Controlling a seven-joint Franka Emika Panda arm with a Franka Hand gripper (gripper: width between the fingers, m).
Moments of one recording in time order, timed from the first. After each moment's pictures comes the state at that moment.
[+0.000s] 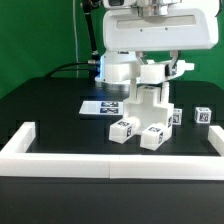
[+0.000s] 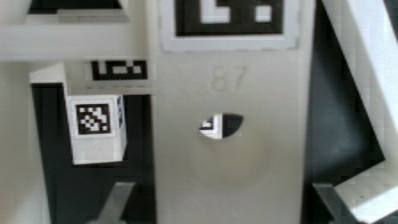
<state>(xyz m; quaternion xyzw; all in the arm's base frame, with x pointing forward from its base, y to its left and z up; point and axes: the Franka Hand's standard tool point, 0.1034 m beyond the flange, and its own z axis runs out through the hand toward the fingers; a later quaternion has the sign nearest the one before) 0.524 0.031 0.126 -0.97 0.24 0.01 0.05</state>
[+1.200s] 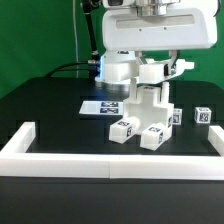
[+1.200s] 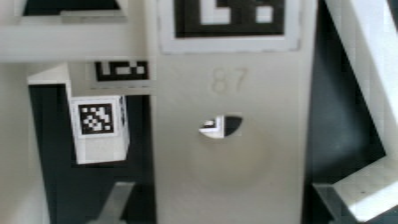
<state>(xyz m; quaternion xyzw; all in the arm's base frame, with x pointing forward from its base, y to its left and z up) 0.523 0.032 0.132 -0.97 0.25 0.00 0.05</state>
